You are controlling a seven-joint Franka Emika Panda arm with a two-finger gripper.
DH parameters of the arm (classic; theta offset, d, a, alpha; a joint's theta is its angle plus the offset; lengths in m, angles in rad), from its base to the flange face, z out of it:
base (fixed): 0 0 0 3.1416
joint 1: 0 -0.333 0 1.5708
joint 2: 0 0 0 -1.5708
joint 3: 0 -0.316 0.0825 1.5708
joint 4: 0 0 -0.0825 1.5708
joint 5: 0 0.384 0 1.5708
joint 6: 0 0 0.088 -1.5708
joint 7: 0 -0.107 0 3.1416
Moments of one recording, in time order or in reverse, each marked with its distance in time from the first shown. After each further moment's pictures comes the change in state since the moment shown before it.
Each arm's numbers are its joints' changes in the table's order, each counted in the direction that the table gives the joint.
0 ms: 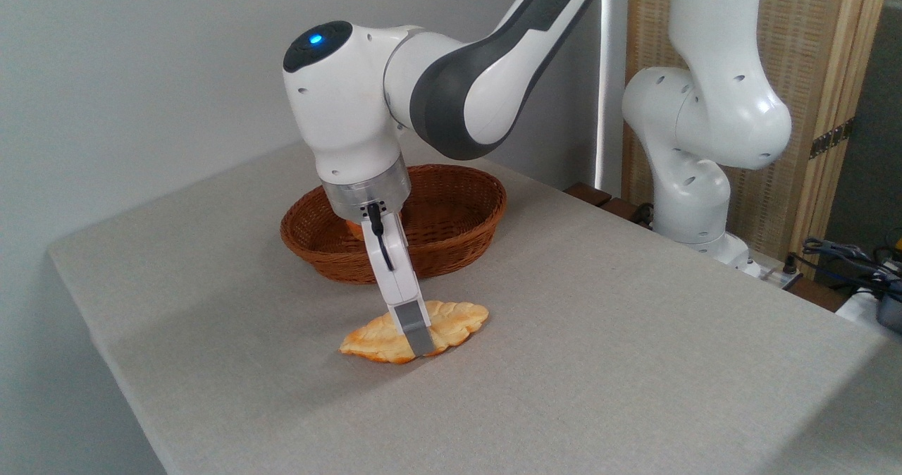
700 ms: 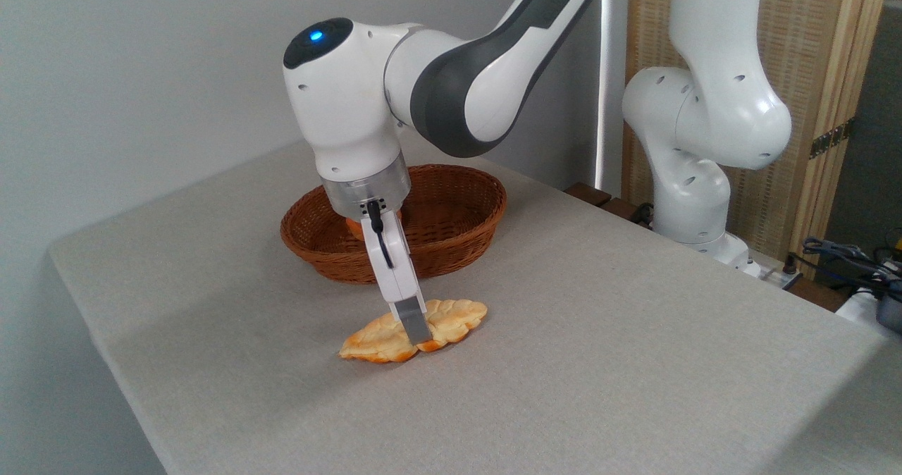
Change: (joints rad) arm 0.000 -0.007 -0.001 -0.003 0.000 0.000 0.000
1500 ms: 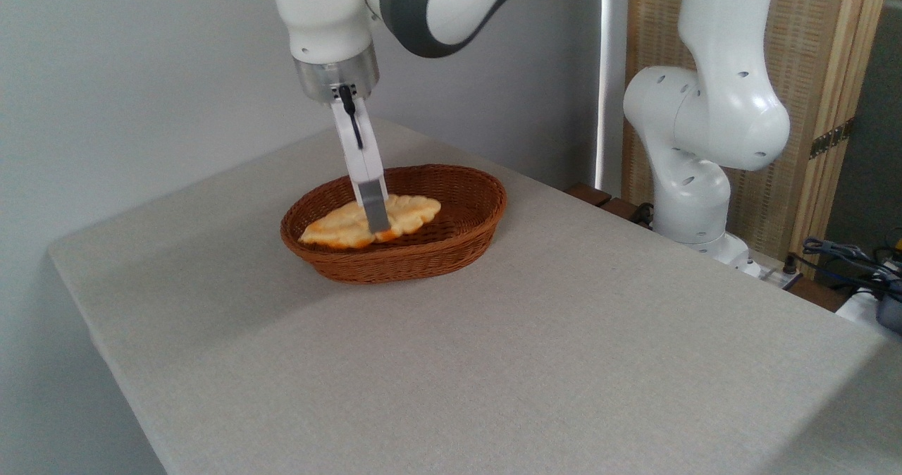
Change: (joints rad) arm 0.054 -0.142 0.148 -0.051 -0.192 -0.160 0.195
